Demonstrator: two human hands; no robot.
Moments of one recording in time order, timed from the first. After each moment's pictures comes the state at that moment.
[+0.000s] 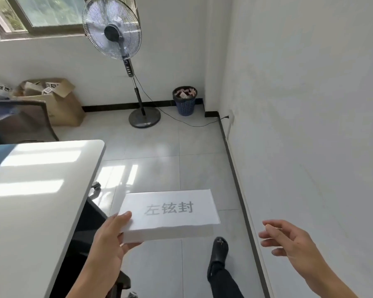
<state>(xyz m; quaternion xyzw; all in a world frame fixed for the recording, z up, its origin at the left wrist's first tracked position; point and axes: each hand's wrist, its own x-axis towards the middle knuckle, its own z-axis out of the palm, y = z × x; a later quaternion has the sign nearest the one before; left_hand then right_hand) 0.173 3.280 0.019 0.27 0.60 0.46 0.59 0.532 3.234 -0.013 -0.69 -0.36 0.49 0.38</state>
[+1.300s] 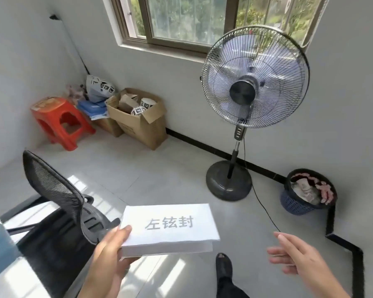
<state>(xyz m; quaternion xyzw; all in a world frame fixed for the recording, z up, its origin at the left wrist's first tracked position) -0.122 4.097 0.009 0.03 0.64 0.63 0.44 0.204 4.273 -0.030 -0.58 -0.50 0.61 0.22</state>
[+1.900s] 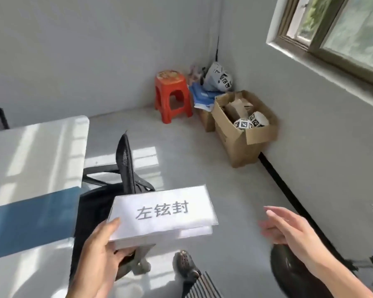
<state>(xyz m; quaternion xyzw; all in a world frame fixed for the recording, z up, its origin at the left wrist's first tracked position) -0.345 4.171 0.018 -0.15 0.58 0.78 0.18 -0.242 4.523 -0.012 -0.33 -0.73 0.60 -0.01</state>
